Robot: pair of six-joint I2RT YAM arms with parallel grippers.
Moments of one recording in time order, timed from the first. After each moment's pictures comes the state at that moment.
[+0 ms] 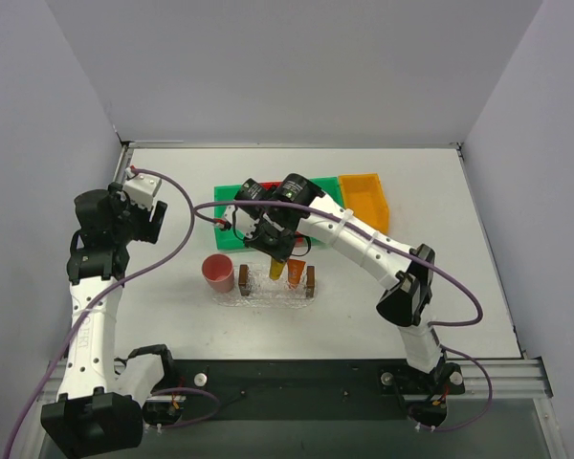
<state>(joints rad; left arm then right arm) 0.16 0.96 0.97 -0.46 0.24 0.45 1.00 2.01 2.16 -1.41 0.02 -0.26</state>
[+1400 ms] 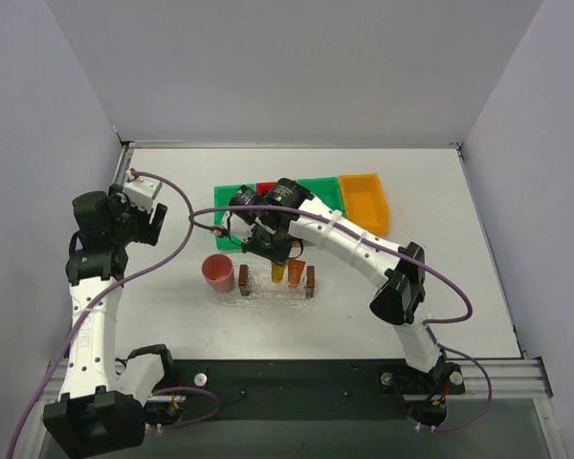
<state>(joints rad) 0.19 0.96 0.96 -0.46 0.30 0.48 1.01 2.06 2.15 -1.42 0.04 -0.29</state>
